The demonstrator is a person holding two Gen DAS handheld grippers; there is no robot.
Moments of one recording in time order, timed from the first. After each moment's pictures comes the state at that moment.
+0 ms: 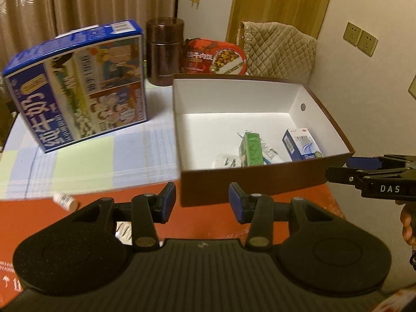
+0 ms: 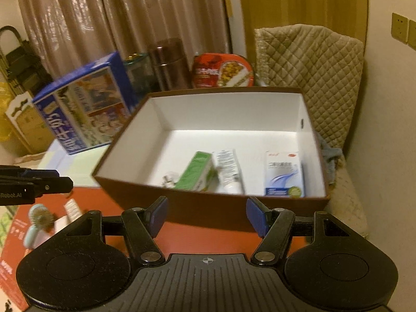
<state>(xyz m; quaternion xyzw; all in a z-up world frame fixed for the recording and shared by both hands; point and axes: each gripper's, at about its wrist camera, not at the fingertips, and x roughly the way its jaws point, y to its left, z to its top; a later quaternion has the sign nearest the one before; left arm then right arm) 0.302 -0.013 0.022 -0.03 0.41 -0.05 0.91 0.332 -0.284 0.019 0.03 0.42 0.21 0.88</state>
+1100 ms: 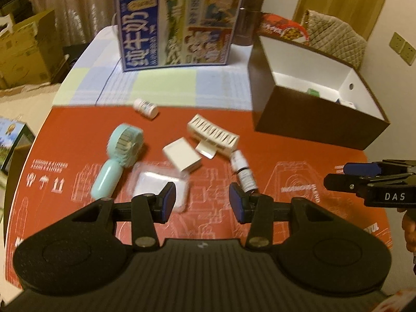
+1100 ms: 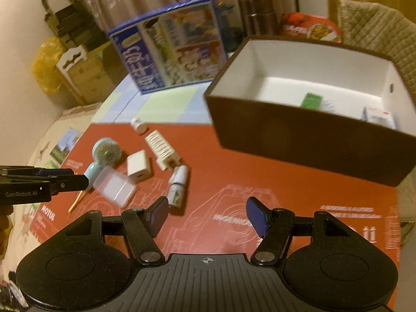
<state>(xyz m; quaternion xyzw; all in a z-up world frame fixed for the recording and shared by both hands) 0.175 0.077 -0.017 -0.09 0.46 0.06 0.88 0.250 -0.180 -0.022 0.01 0.47 0.33 0.82</state>
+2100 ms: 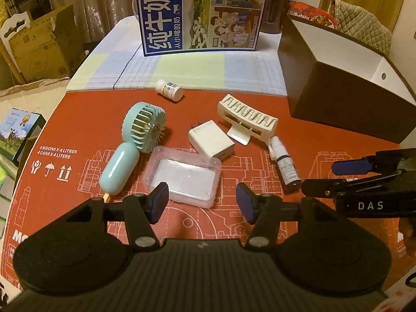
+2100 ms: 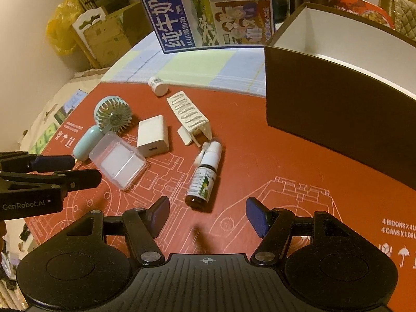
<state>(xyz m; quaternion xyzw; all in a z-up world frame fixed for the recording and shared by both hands) 0.185 0.086 -0.072 -0.06 0.46 0.11 0.88 0.261 -0.106 -0.089 -0.05 0.49 0.36 0.79</state>
